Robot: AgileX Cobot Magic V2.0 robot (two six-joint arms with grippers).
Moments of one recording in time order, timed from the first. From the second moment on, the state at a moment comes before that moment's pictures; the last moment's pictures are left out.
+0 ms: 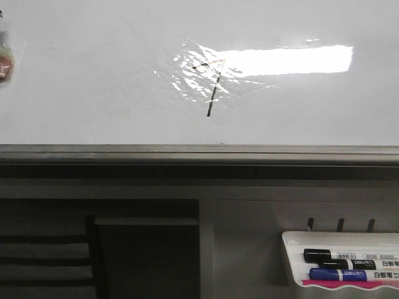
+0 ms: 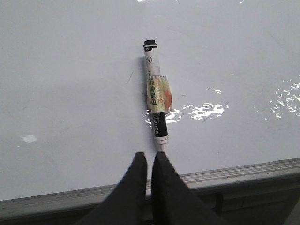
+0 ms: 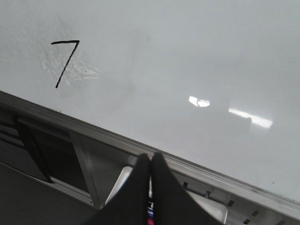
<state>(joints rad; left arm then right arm) -0.18 0.55 -0.46 0.12 0.29 -0.08 0.18 0.47 -0.55 0.15 0.55 -0.23</state>
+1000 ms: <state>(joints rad) -0.04 0.05 -0.10 -0.03 0.27 -0.08 0.18 0.47 -0.55 0.15 0.54 -0.23</state>
